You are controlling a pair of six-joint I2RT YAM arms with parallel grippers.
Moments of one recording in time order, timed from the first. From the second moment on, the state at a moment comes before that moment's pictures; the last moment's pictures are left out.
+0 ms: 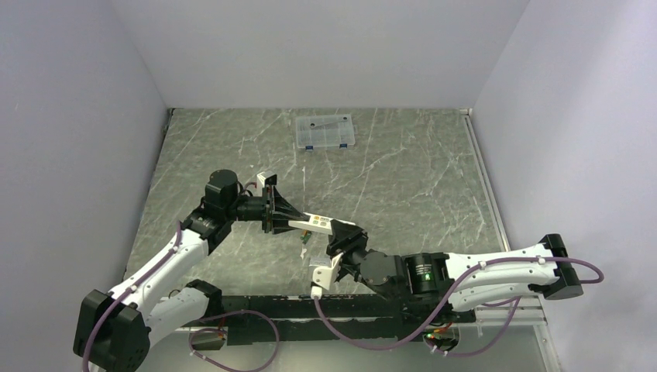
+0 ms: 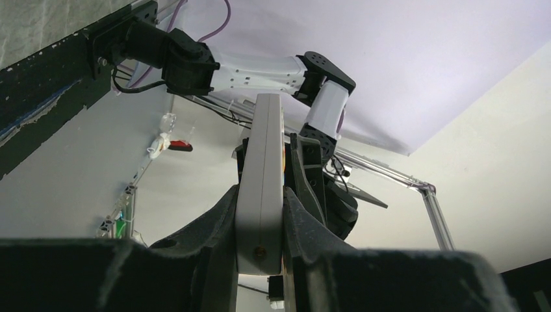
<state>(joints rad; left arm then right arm) -0.41 0.98 0.59 0.09 1.05 -1.65 1.60 0.96 0.78 -0.13 0.72 -0.88</state>
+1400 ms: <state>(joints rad) -0.41 0.97 0.82 -0.29 1.01 -1.31 1.62 0.93 0.78 -0.18 0.85 -0.82</state>
